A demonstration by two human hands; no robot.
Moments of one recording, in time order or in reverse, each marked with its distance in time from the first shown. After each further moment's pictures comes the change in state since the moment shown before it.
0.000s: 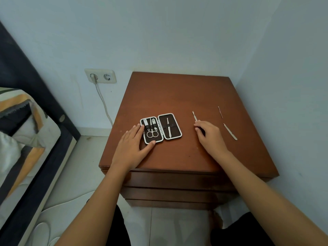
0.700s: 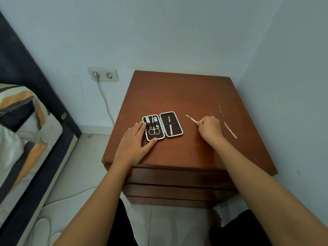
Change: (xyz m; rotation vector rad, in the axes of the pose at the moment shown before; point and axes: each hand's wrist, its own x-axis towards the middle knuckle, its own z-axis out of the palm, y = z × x) left_hand -0.001 0.001 0.000 -0.024 0.021 0.006; right_hand 0.034 -0.018 0.000 -0.176 -0.171 0.507
